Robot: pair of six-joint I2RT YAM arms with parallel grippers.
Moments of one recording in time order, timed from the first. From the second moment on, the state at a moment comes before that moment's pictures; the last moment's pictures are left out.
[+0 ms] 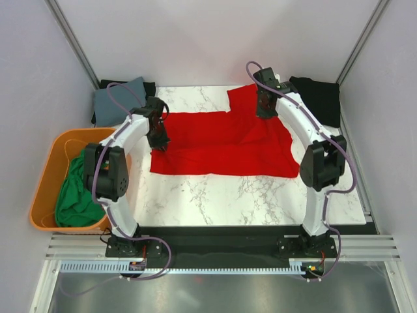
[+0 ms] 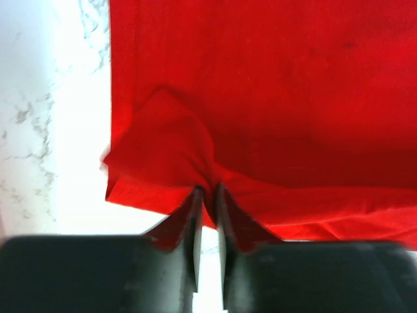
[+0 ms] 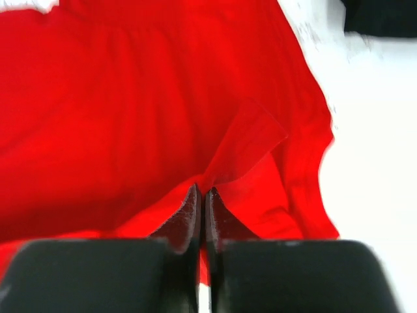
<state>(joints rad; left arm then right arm) -0.20 1.82 1.41 -0.84 -0.07 -0.50 0.33 1.99 1.91 -0.94 0.29 0.39</state>
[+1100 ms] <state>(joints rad) -0.18 1.24 0.80 -0.61 0.02 -0.69 -0.16 1.37 0.73 -0.51 -0.19 0.58</state>
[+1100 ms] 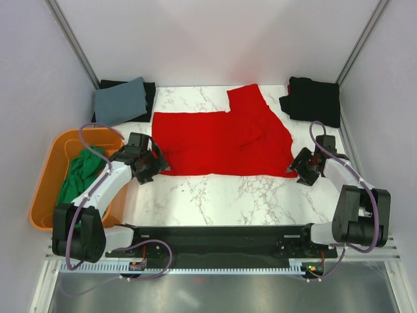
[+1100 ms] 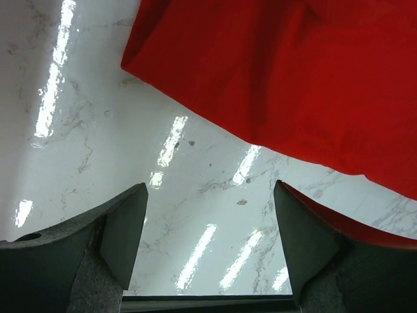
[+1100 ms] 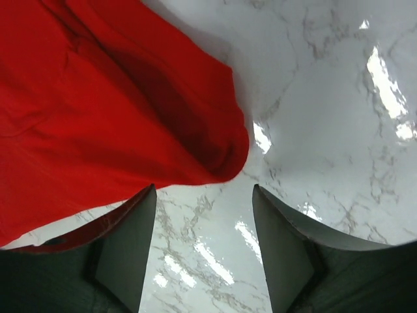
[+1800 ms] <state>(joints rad) -0.17 1.58 0.87 -0.46 -0.18 -0.75 -0.21 1.48 0.73 -0.35 -0.24 0.54</state>
